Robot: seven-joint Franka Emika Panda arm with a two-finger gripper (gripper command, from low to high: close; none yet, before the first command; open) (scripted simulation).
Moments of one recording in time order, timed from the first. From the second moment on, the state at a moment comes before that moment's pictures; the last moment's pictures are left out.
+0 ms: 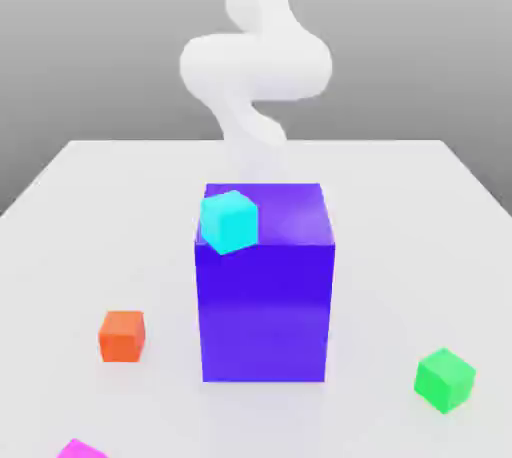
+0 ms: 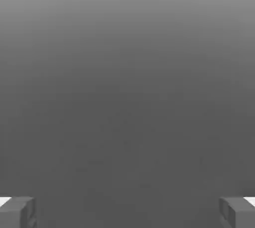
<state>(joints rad) -0.01 -0.71 -0.01 -2.29 0.00 2.32 0.81</state>
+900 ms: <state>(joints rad) -0.15 0.28 -0.14 -2.18 0.11 2.55 0.81</state>
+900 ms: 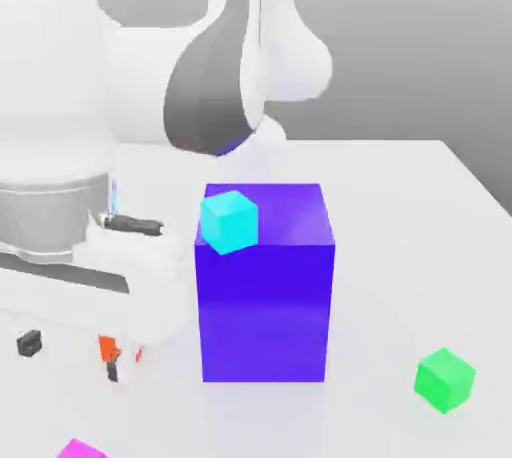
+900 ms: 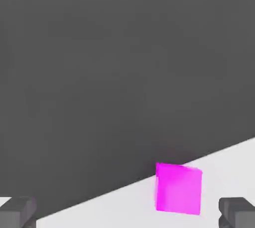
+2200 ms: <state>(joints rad) 0.30 0.26 0.21 -2.50 -0.15 2.75 0.76</state>
